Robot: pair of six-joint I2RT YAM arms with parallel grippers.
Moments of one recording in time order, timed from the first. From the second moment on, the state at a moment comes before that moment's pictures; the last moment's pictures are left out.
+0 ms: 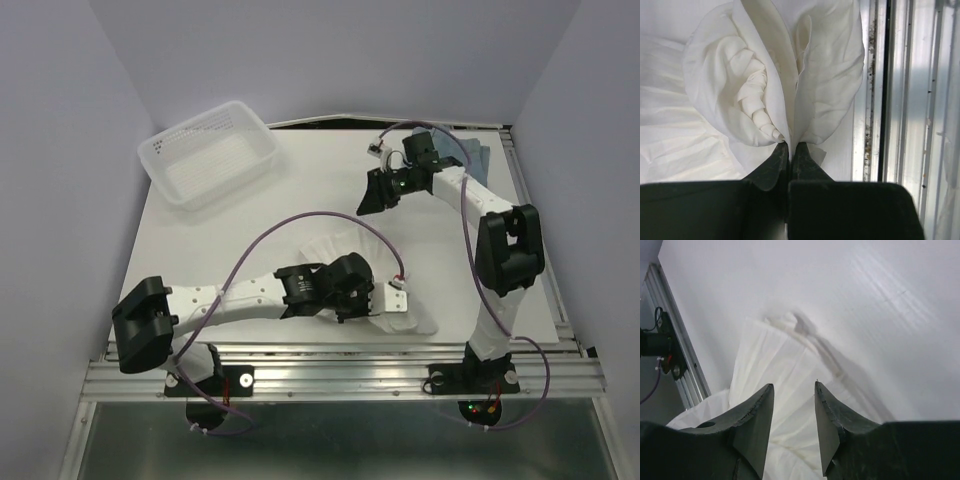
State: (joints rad) left arm -1.22 1.44 1.01 -0.36 0.11 0.40; right arm 0.29 1.93 1.50 -0.57 -0.87 -0.08
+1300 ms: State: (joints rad) left arm -0.74 1.83 1.38 -0.49 0.35 0.55; right arm 0.34 2.22 1.49 -0.77 -1.04 -0.29
